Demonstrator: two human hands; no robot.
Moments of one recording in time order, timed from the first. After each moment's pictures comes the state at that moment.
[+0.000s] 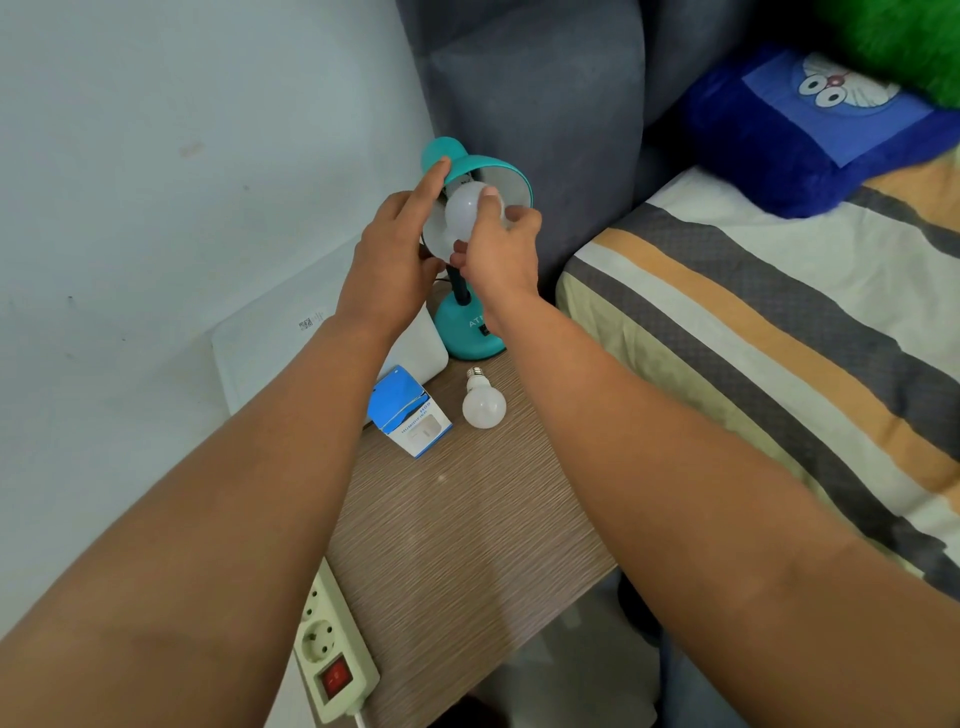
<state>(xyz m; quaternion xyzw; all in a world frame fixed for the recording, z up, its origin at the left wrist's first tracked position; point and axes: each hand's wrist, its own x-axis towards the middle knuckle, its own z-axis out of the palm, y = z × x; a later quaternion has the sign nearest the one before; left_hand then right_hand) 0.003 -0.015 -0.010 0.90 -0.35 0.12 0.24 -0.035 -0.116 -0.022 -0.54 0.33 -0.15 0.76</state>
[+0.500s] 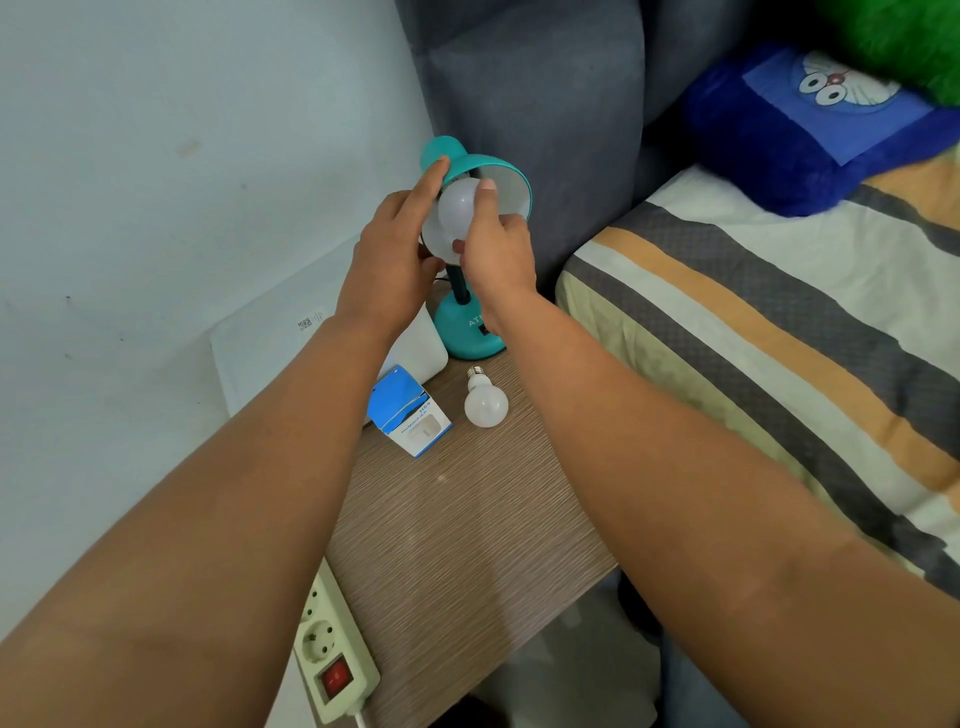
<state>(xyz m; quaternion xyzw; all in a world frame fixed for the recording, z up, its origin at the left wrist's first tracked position) 0.003 -0.015 -0.010 0.90 -0.35 0.11 0.24 -0.036 -0.118 -0.020 -0.55 0.33 -0.13 0.76</state>
